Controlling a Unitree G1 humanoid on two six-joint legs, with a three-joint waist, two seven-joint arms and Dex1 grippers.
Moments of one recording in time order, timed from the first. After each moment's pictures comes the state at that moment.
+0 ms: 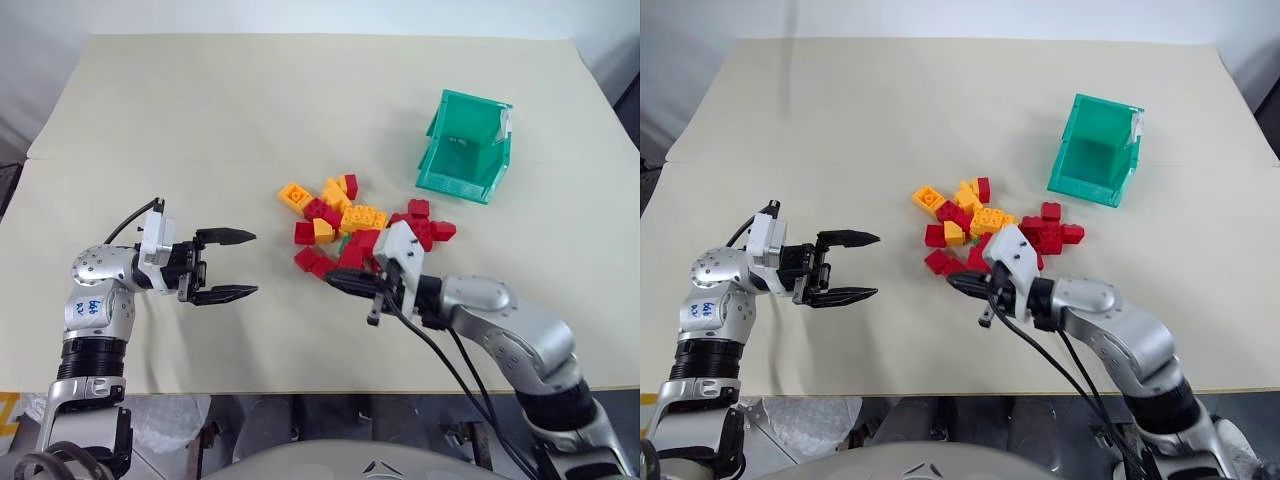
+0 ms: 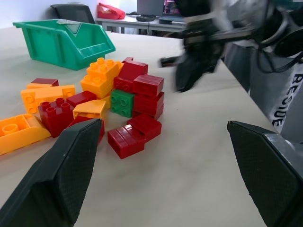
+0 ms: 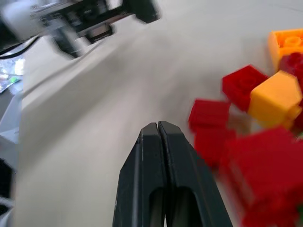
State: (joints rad) left arm -0.39 0.59 0.14 0.29 -0.52 0.00 -1.49; right arm -0.36 -0.44 0.26 -0.37 0.53 0.70 0.62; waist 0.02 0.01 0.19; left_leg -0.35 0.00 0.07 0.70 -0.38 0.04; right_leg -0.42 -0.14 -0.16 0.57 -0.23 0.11
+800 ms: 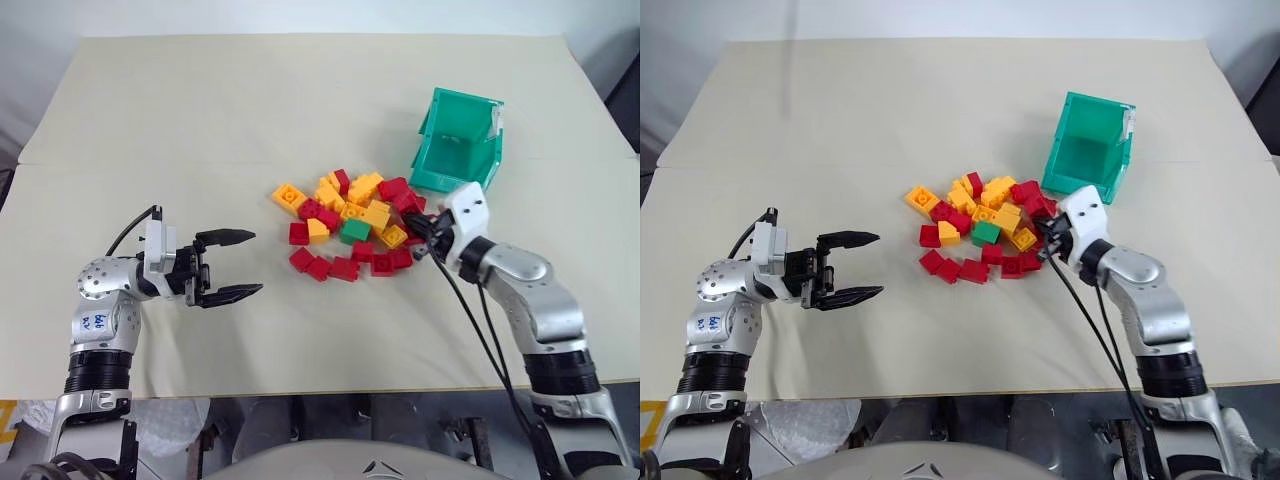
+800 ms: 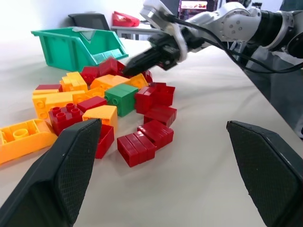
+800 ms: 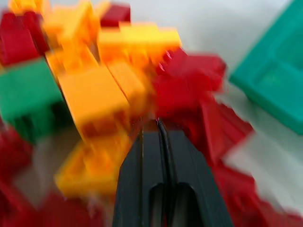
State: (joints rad) left arm -0.33 0.55 0.16 0.24 -0.52 -0.05 -1.41; right arm -0.28 -0.59 -0.05 -0.18 0.35 0.51 0.60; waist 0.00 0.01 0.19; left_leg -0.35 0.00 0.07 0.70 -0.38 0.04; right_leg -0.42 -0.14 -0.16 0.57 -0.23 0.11
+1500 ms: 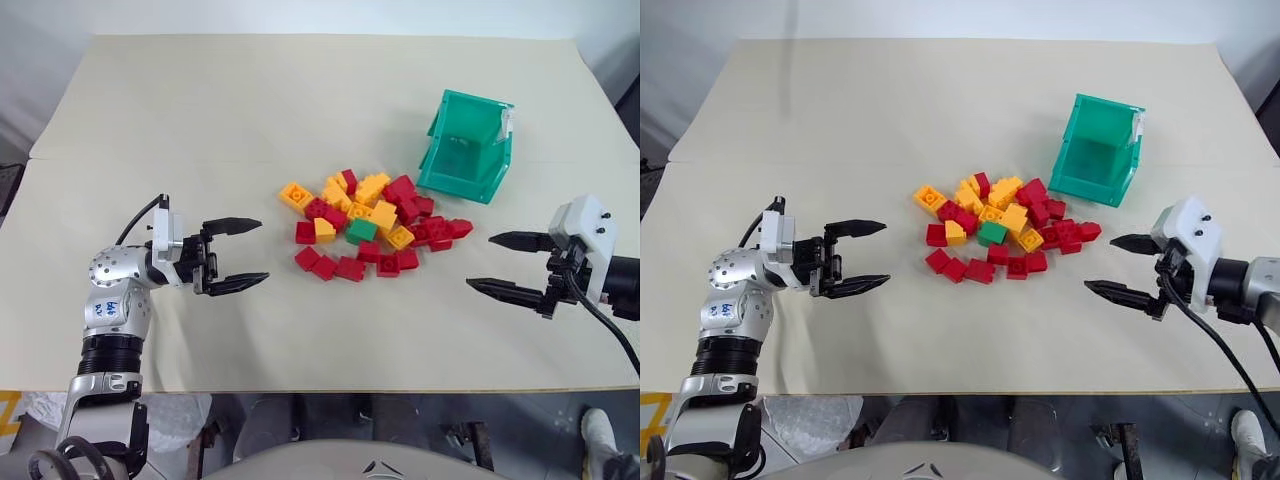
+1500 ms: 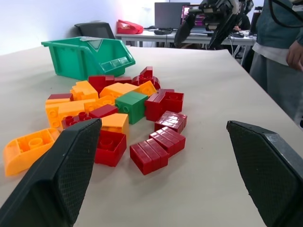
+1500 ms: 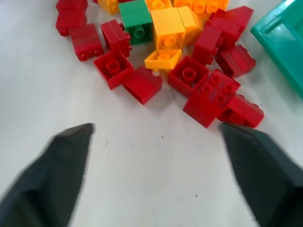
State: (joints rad) left arm -0.41 0.52 0.14 0.34 -0.51 -0.09 -1.42; right arm -0.12 -1.05 -0.32 -0.43 0.63 0.76 0.99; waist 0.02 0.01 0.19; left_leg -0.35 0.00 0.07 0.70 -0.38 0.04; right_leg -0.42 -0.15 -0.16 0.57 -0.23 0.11
